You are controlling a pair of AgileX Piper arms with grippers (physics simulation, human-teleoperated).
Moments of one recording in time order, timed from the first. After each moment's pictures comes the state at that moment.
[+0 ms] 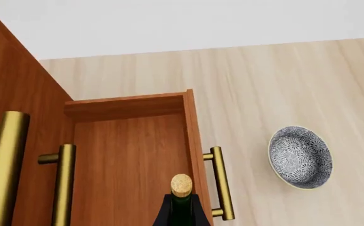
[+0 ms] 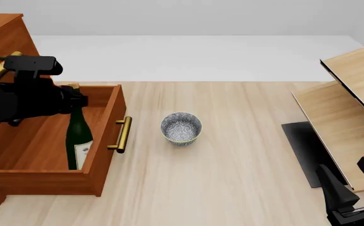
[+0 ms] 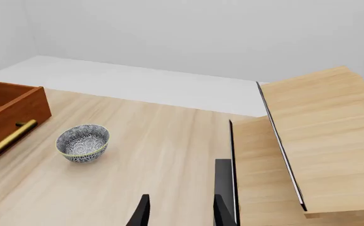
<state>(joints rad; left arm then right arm) -0.16 1.24 -0.82 0.29 -0.11 0.15 0.06 0.00 0.05 -0.07</state>
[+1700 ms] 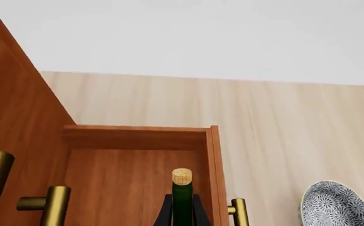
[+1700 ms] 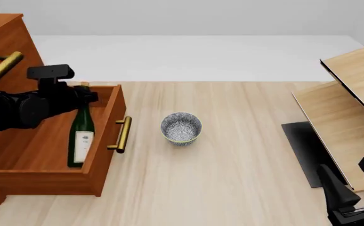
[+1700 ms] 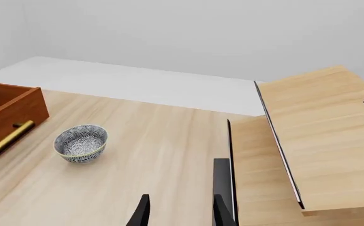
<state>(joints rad) -0.08 1.56 -0.83 -0.12 -0.12 0.14 0.05 0.00 0.06 -0.06</state>
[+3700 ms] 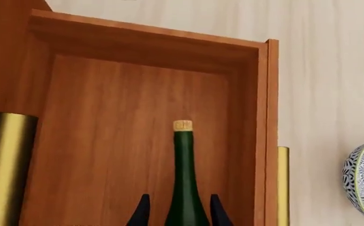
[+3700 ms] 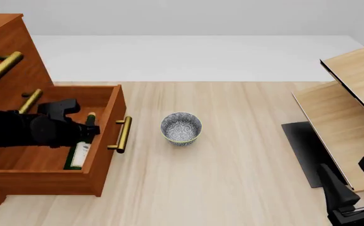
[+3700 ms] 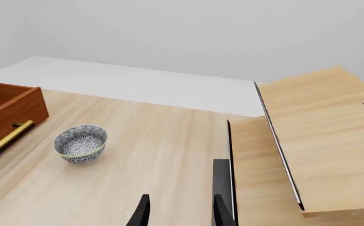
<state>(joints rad) -0.07 1.66 -0.74 0.04 -0.12 0.14 0.06 0.00 0.05 -0.07</state>
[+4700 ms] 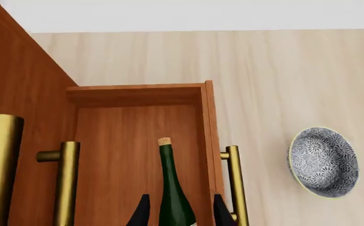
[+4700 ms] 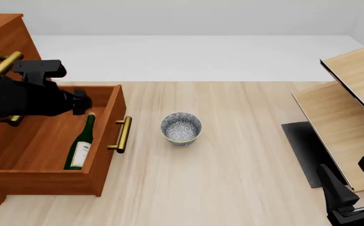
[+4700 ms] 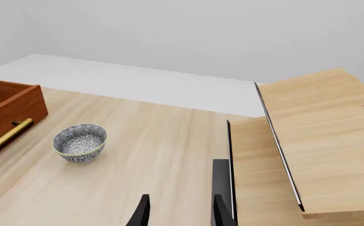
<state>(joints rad) -0.10 1.37 -0.88 0.33 -0.07 0.15 0.06 0.00 0.05 -0.08</state>
